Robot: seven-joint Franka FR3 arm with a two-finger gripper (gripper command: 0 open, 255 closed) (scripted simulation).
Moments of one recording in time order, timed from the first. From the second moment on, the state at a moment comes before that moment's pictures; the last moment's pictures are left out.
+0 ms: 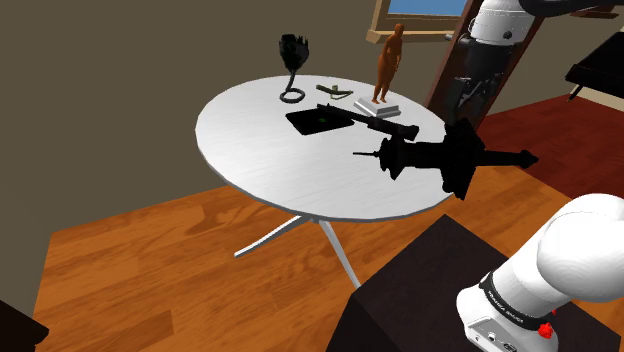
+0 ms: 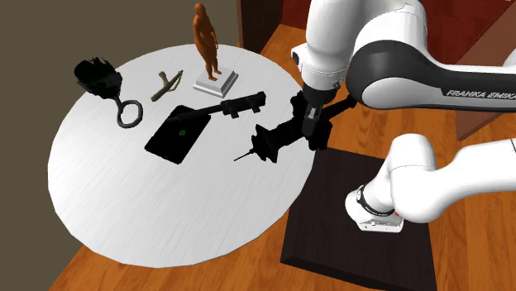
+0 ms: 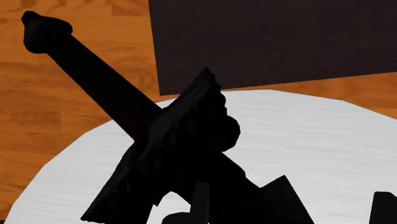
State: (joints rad) arm -0.02 -0.74 -0.07 -2.36 -0.11 1.55 0.07
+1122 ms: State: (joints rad) arm 0.02 -0.19 -0.30 -2.08 -0.06 1.83 -0.35
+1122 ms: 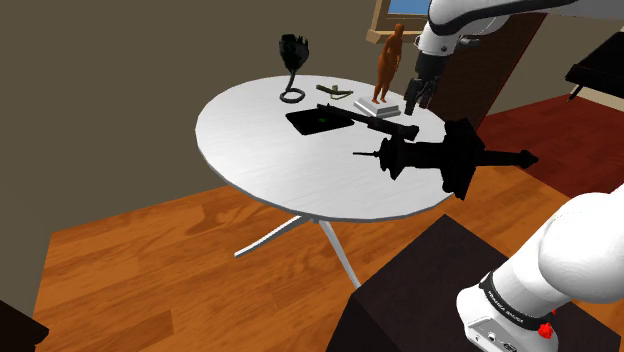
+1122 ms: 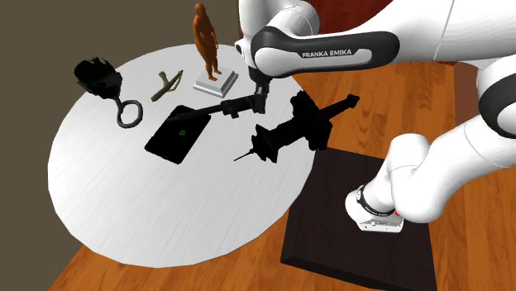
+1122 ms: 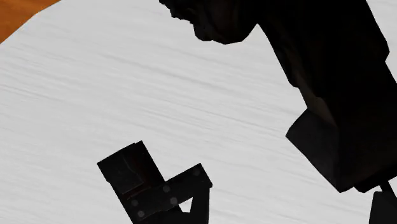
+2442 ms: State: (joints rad) arm -0.10 0.55 -0.30 -1.36 0.22 1.78 -0.75
